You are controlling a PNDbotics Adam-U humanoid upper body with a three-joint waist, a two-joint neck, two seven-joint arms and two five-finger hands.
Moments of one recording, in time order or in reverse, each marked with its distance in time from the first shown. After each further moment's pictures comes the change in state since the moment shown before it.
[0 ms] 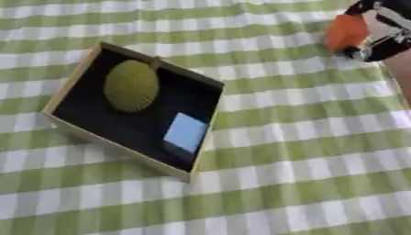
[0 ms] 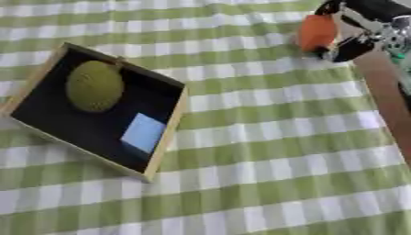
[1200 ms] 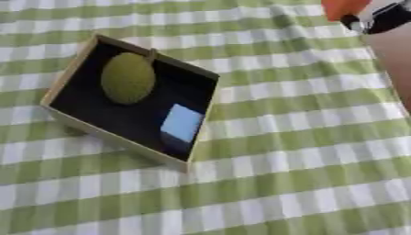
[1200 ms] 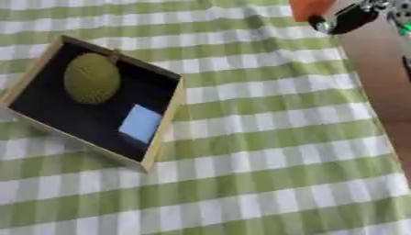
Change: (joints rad) left arm 0.015 0.000 0.000 0.000 0.000 0.004 0.003; right arm -0.006 -0.013 0.017 -0.192 -0.109 0.033 0.036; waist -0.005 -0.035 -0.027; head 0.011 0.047
